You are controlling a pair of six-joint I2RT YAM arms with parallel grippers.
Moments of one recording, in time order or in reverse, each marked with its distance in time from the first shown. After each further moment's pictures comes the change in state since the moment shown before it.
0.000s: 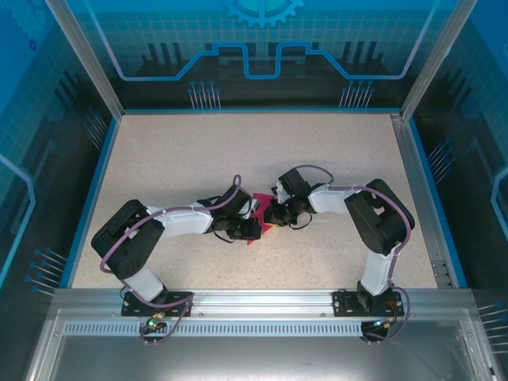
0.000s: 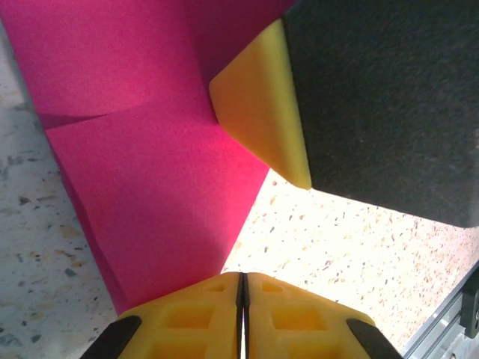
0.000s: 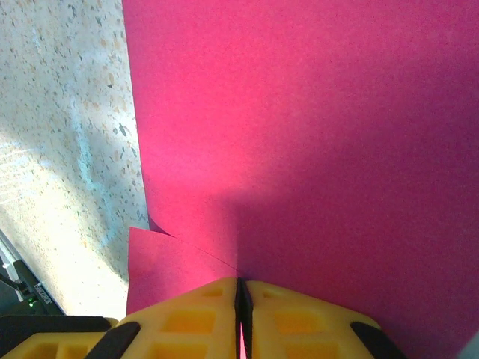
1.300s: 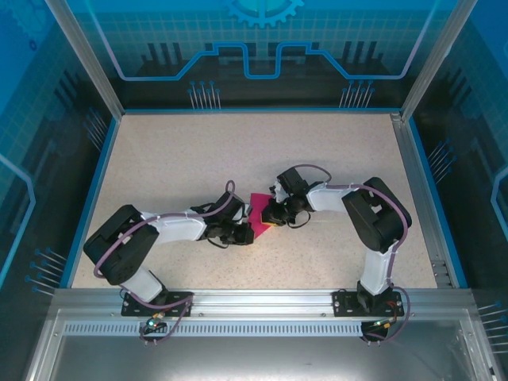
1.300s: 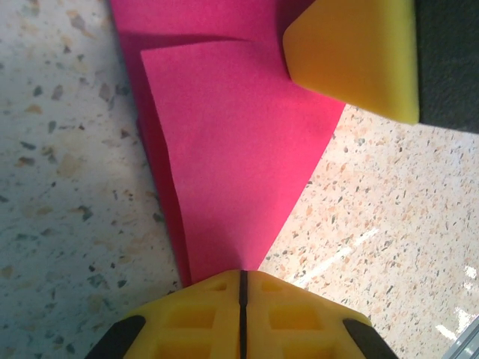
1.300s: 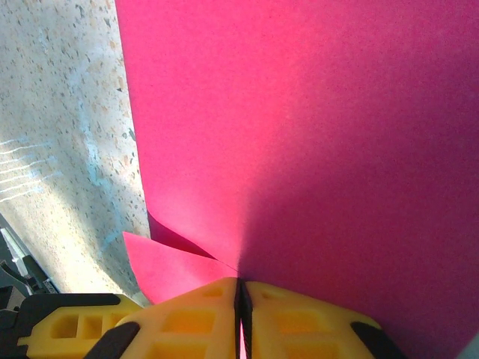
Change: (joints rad) left arm 0.005 -0.058 -0.115 0.042 -0.052 0.000; right arm 0.000 0.028 0.030 -0.013 -0.027 0.000
